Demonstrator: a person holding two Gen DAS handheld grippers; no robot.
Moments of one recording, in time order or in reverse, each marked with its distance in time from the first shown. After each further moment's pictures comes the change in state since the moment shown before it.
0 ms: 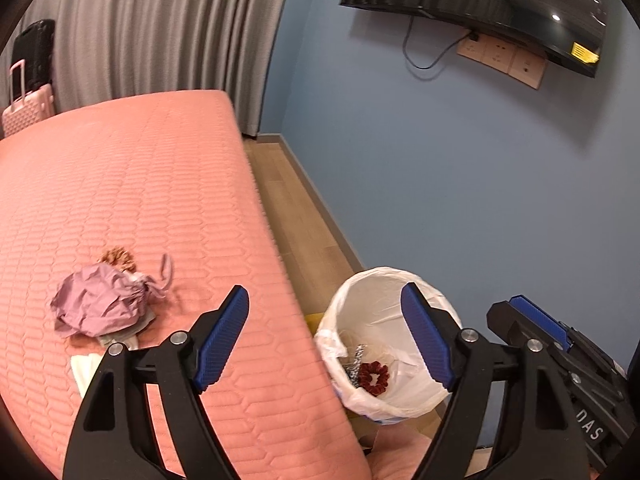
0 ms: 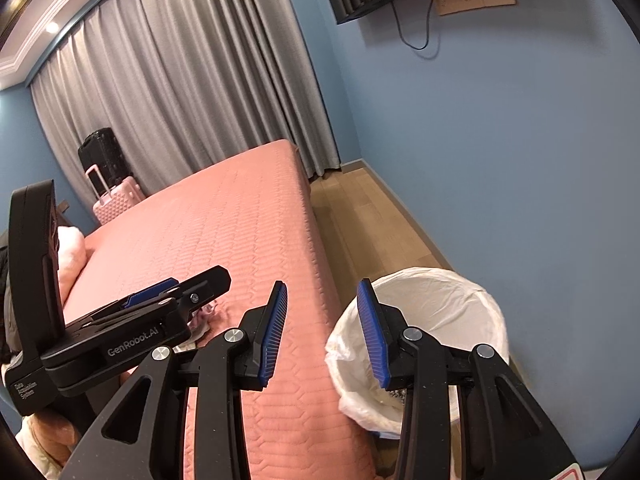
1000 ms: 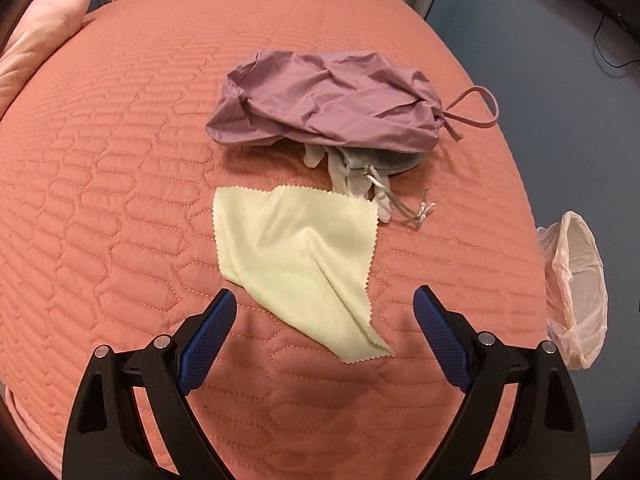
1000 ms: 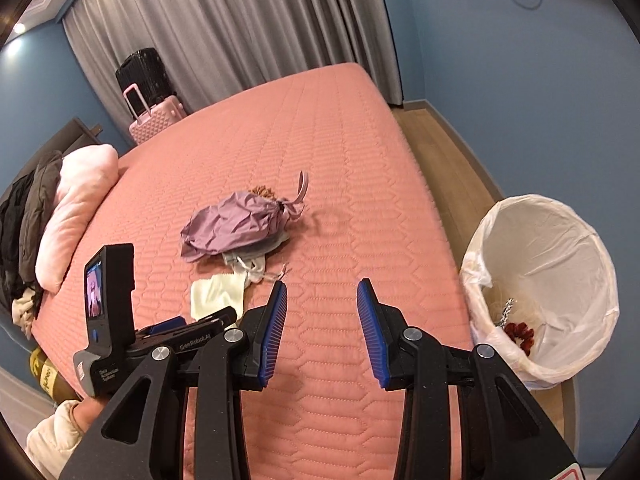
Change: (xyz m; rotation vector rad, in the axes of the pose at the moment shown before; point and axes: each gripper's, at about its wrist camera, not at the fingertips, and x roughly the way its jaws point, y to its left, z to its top) left arm 0.033 0.217 -0.128 -0.336 0.284 0.314; right arm 0.088 0.120 -0.085 -0.130 0.245 0.126
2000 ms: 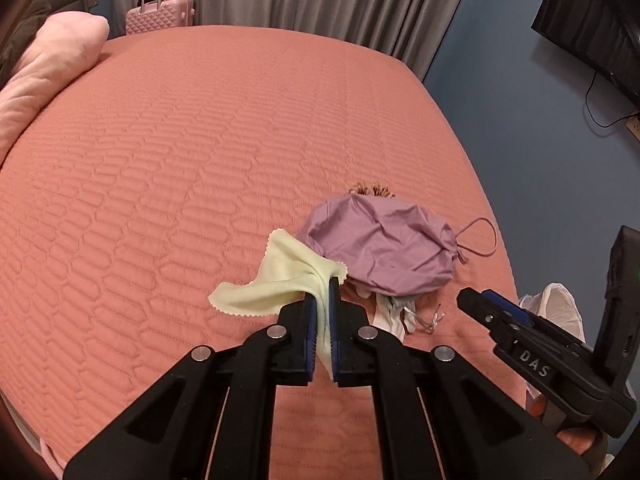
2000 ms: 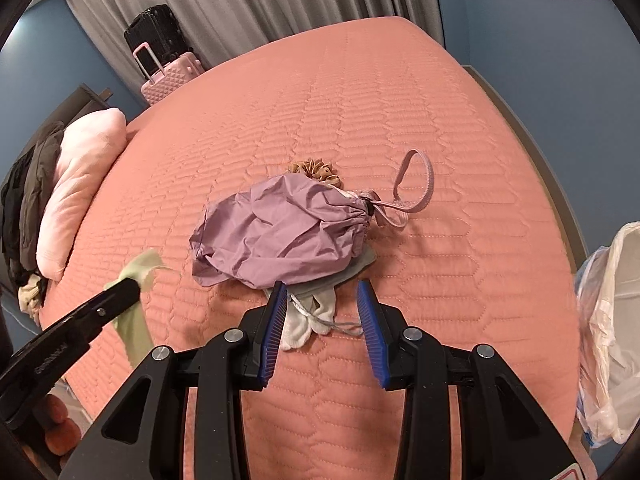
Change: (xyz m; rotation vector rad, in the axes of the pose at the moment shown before) left arm -0.074 0.047 0.064 -0.008 -0.207 -0.030; right arm 0.147 0.071 0.054 -0.022 0.163 0.084
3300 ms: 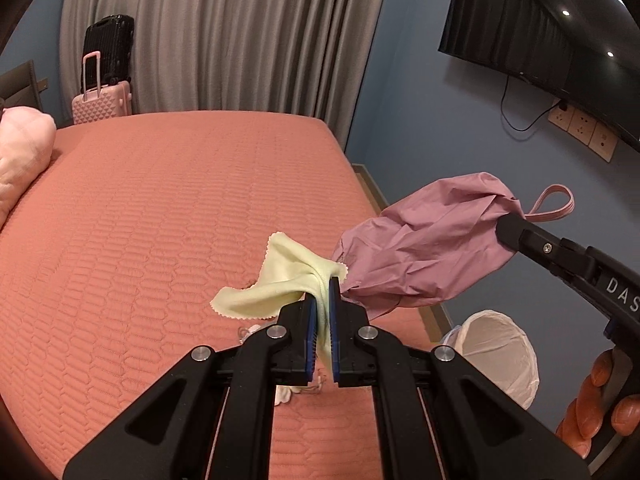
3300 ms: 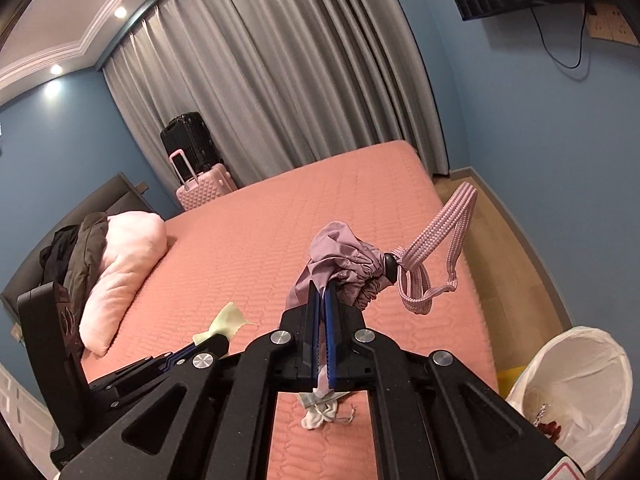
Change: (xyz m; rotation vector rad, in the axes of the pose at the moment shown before) left arm -0.082 -0.136 0.036 0.193 -0.198 -0.137; right arm -0.225 -0.028 0.064 0.002 -0.445 0.087
